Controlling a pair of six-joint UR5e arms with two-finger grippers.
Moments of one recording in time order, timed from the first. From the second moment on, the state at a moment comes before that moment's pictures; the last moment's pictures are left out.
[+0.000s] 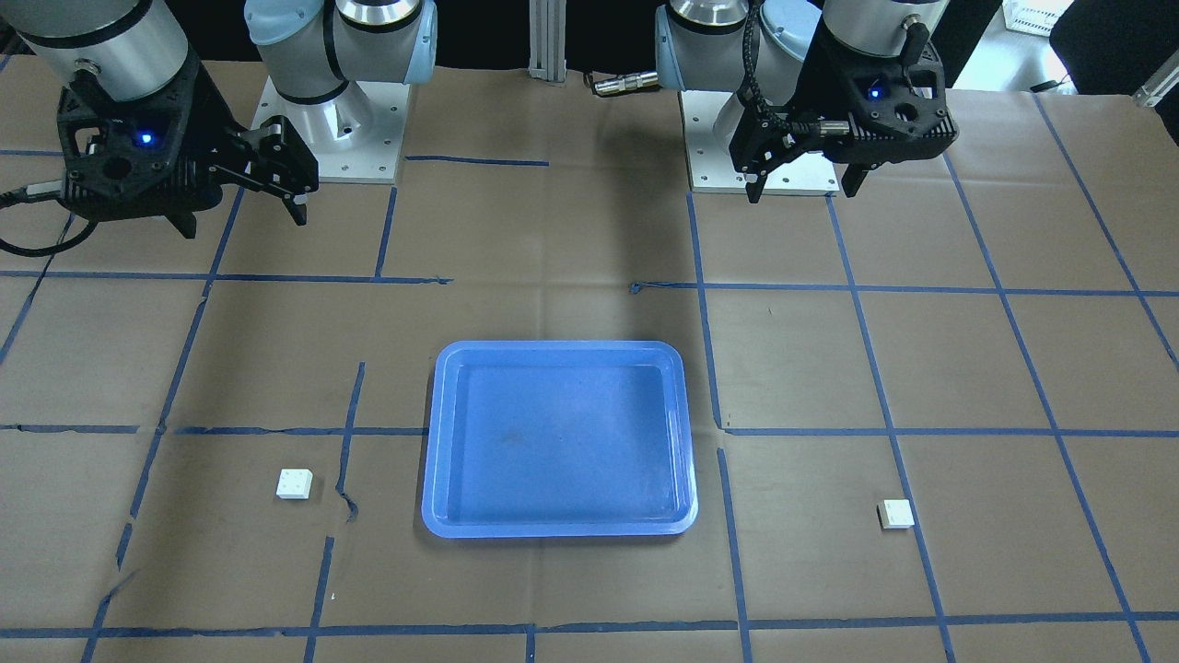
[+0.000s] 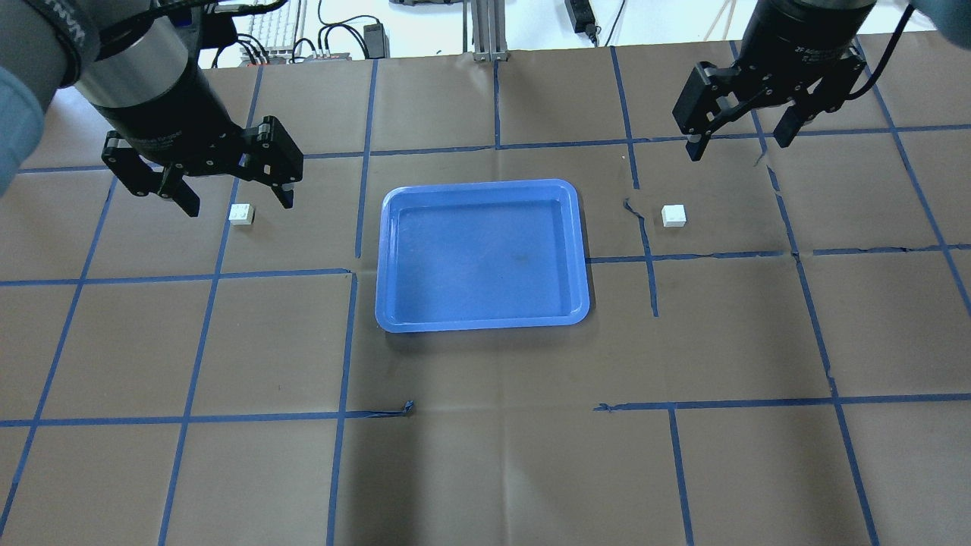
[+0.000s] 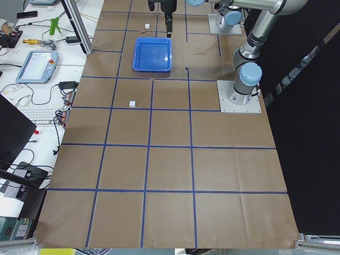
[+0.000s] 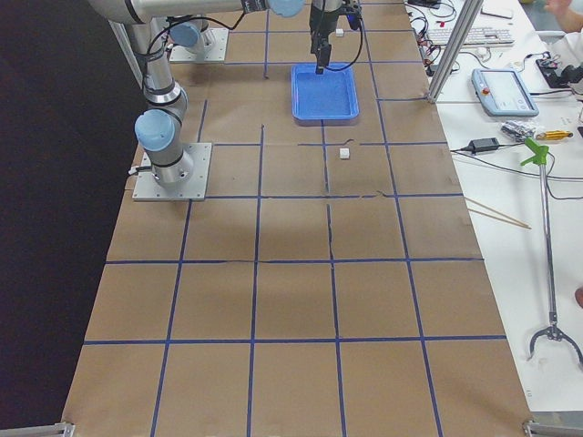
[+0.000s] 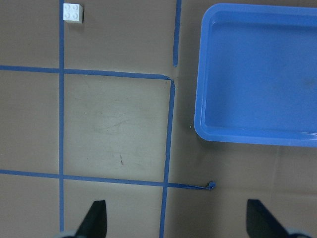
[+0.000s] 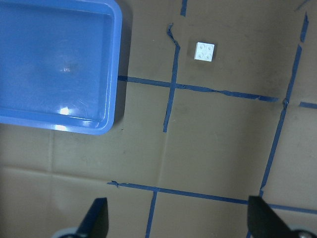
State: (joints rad) left arm -1.59 -1.50 -1.56 -1.66 1.61 -0.10; right arm 1.54 -1.51 1.42 -1.43 -1.55 -0.30
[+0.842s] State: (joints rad) left arm -1.53 -1.56 -1.58 -1.64 1.61 -0.08; right arm 1.47 -1.41 1.40 -1.58 -1.54 -1.33
